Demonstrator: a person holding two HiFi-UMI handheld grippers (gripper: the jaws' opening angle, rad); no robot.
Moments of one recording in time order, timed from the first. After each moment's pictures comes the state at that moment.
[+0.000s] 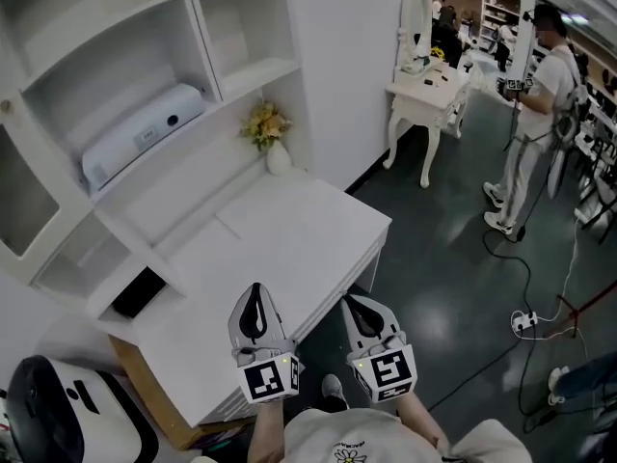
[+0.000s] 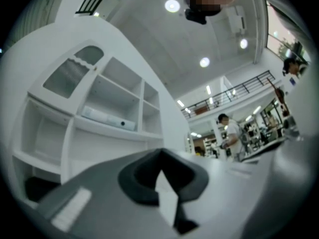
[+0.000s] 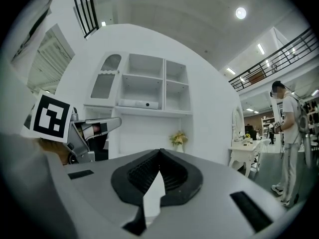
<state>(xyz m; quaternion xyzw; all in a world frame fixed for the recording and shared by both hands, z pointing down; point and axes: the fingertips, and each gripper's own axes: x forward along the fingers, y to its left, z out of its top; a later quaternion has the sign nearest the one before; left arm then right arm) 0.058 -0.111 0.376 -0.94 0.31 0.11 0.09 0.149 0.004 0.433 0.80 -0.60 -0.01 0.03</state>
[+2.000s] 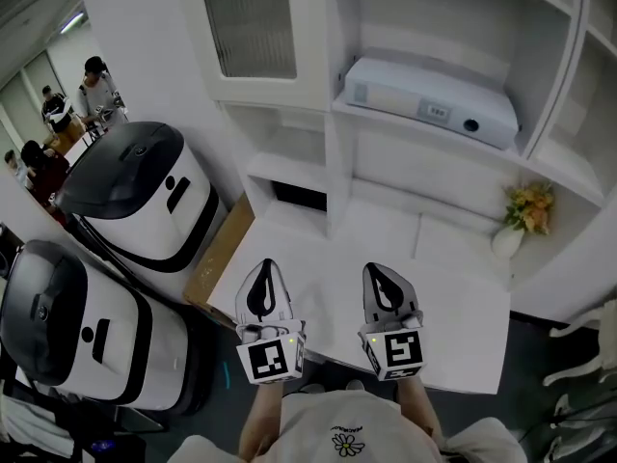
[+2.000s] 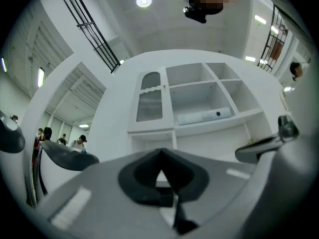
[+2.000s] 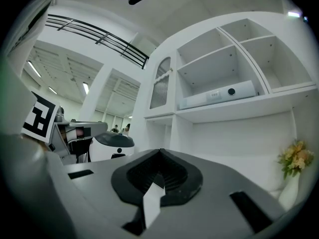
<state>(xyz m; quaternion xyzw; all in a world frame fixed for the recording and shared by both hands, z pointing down) -0.120 -0.195 0.363 -0.62 0.77 0.06 0.12 0.038 -0.254 0.391 0.40 -0.92 -0.07 0.01</state>
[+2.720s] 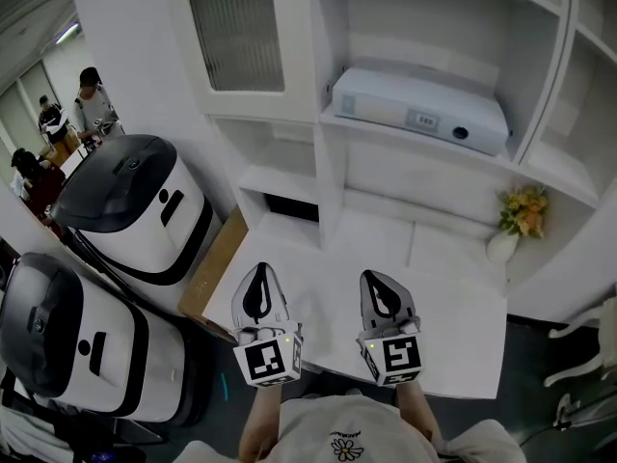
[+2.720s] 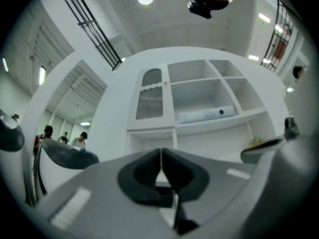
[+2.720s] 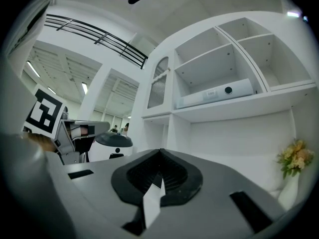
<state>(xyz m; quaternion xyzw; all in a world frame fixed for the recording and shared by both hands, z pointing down) -0.121 -0.214 0.361 -0.62 0.78 0.06 0.10 0.045 -0.263 0.391 0.40 -0.91 -0.07 0.00</state>
